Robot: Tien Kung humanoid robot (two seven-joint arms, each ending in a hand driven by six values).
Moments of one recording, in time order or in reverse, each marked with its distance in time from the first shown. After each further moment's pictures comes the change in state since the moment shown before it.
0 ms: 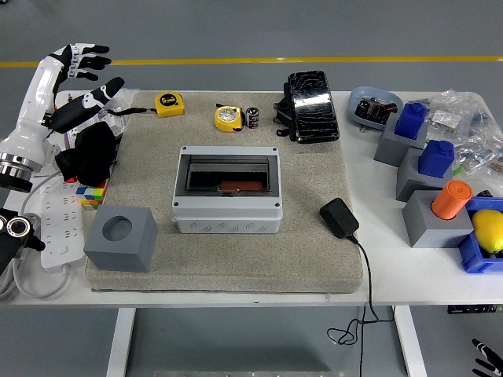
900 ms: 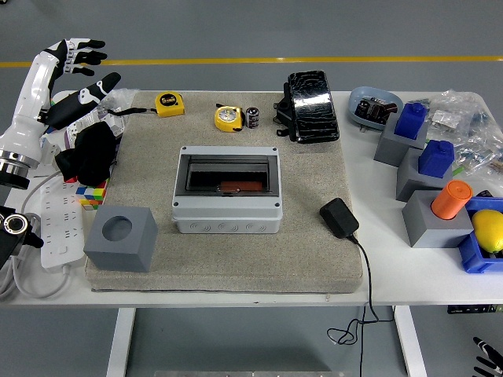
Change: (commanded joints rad) left arm -0.008 -0.003 -0.012 -0.003 -0.001 -0.001 0.000; right arm 0.005 -0.005 0.009 0.000 -0.006 -0.003 0.001
